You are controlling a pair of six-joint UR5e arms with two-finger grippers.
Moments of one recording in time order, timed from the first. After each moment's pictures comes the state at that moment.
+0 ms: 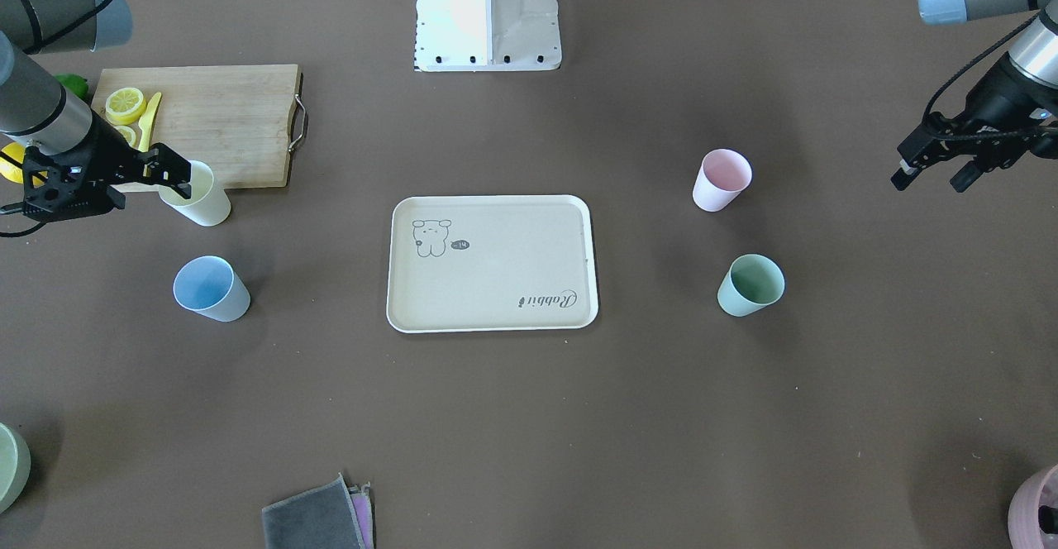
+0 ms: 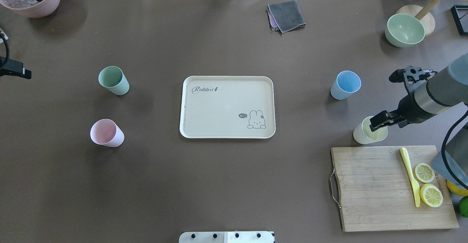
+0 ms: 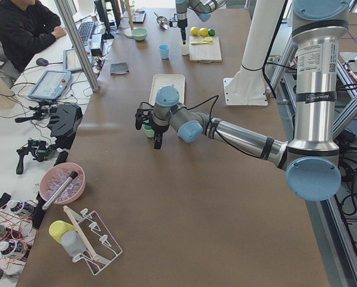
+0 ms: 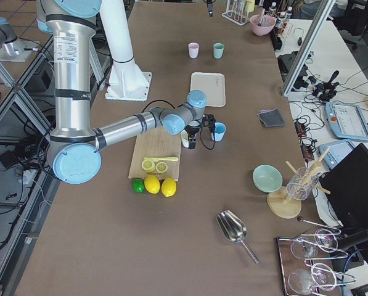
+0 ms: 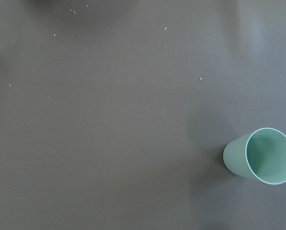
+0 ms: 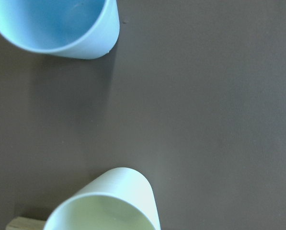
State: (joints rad) left arm -1.16 -1.52 -1.91 -2.03 -2.24 -0.85; right arm 0.85 -1.61 1.87 -1.26 2.21 0.76
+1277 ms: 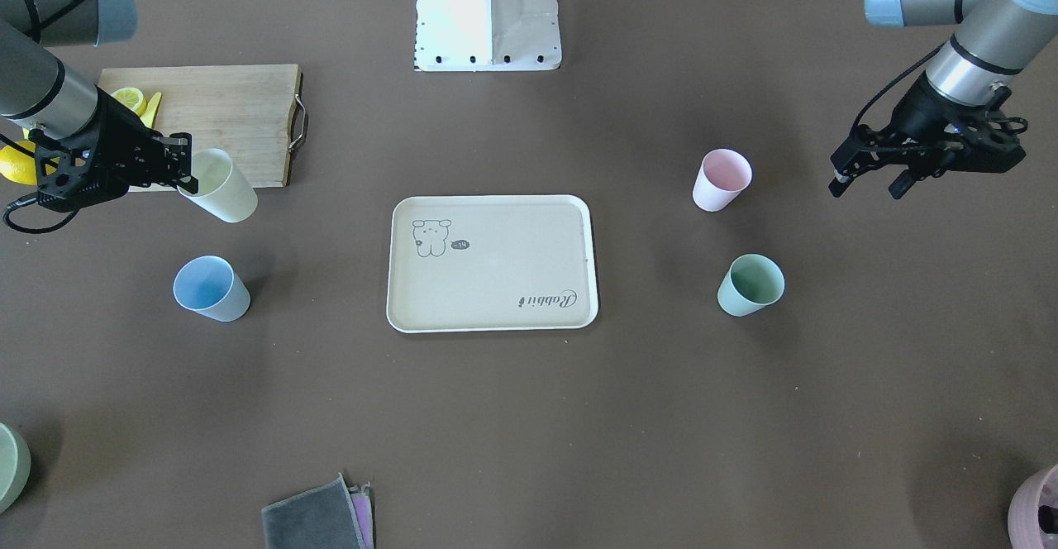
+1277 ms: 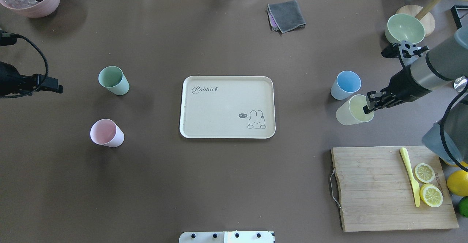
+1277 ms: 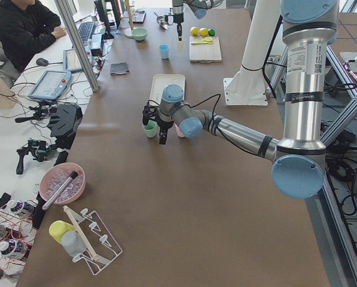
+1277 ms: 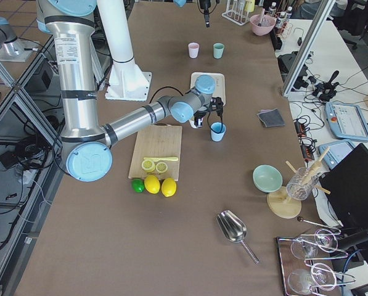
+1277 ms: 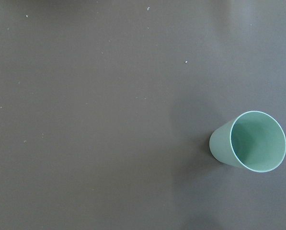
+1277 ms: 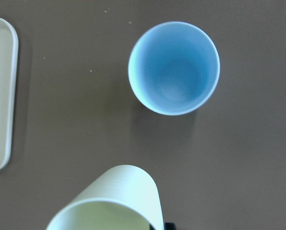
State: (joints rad) left arm -0.96 -1.55 -1.92 -2.07 -2.09 -0.97; right arm 0.93 -1.46 1.90 -1.31 2.36 0.80
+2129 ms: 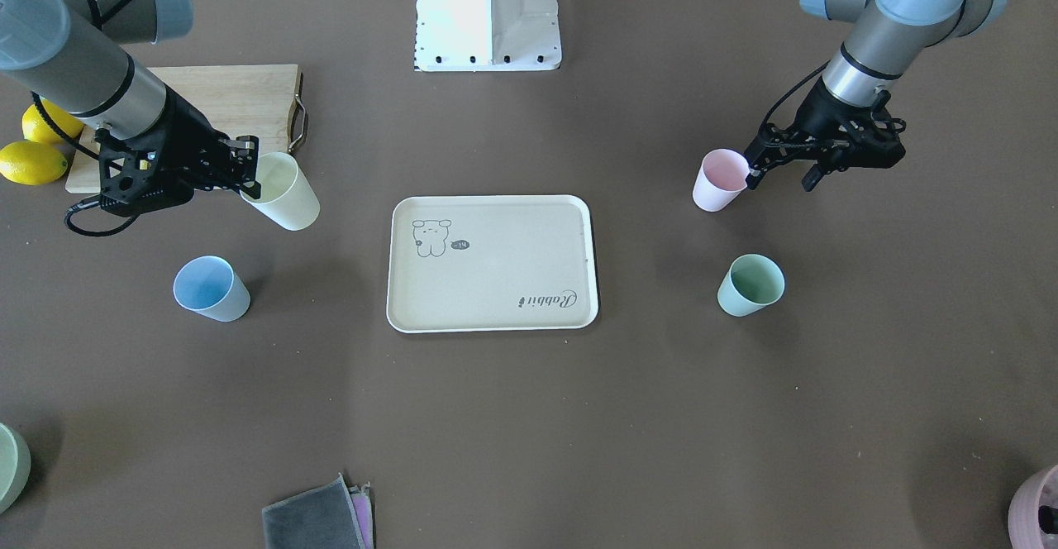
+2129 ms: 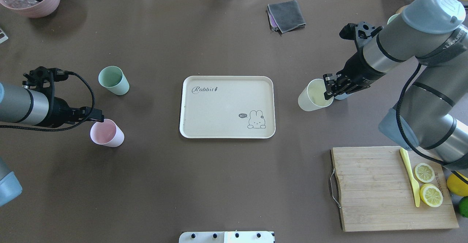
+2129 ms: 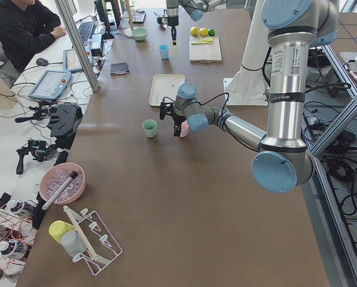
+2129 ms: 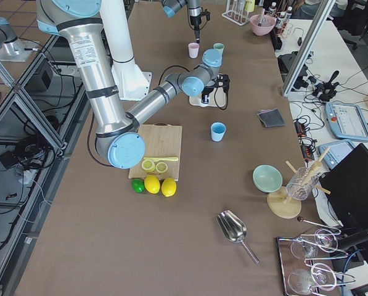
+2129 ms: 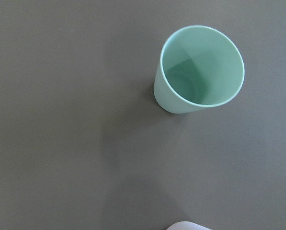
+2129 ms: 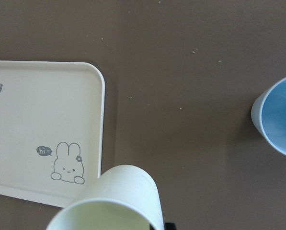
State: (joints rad) left arm -0.71 -1.56 -1.93 -2.12 -1.96 -1.16; right arm 0.86 -1.24 1.89 -1.44 2.29 0.95
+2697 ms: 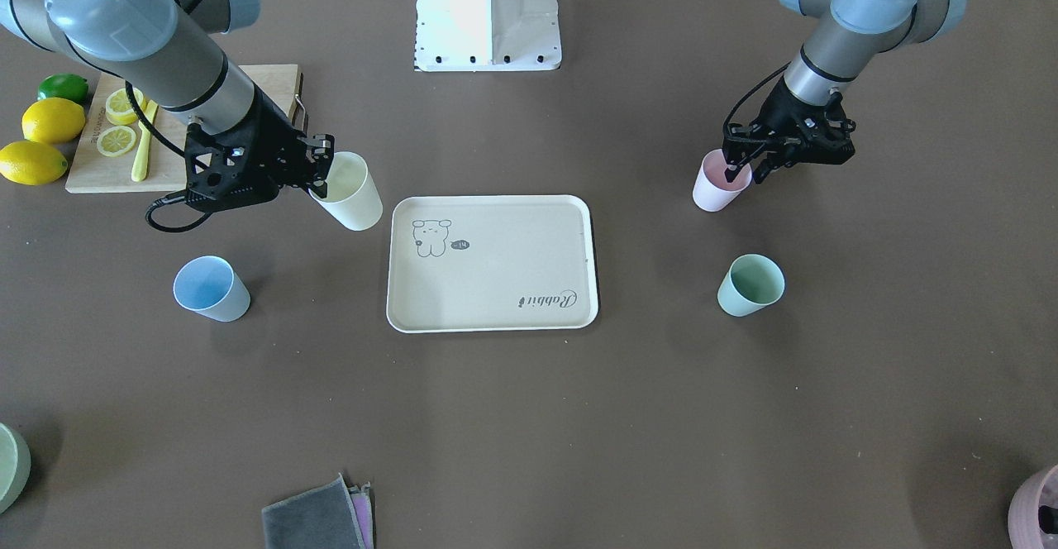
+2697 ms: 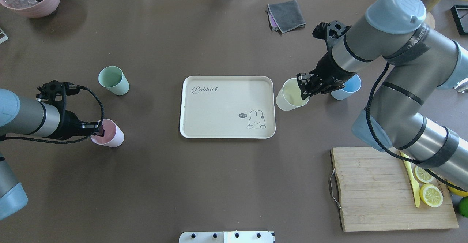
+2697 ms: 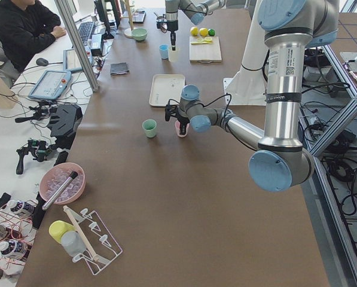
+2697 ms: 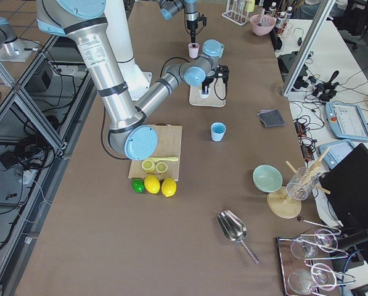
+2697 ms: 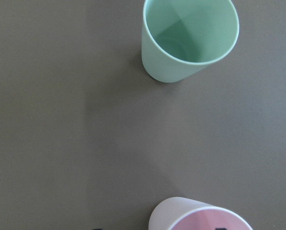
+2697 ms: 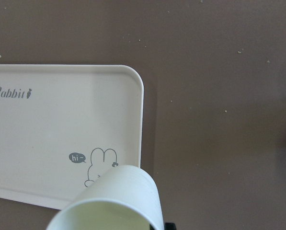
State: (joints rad) left arm -0.65 -1.56 -1.92 -2.11 -1.95 -1.16; right arm 0.79 -1.13 1.86 -1.48 2.24 1.02
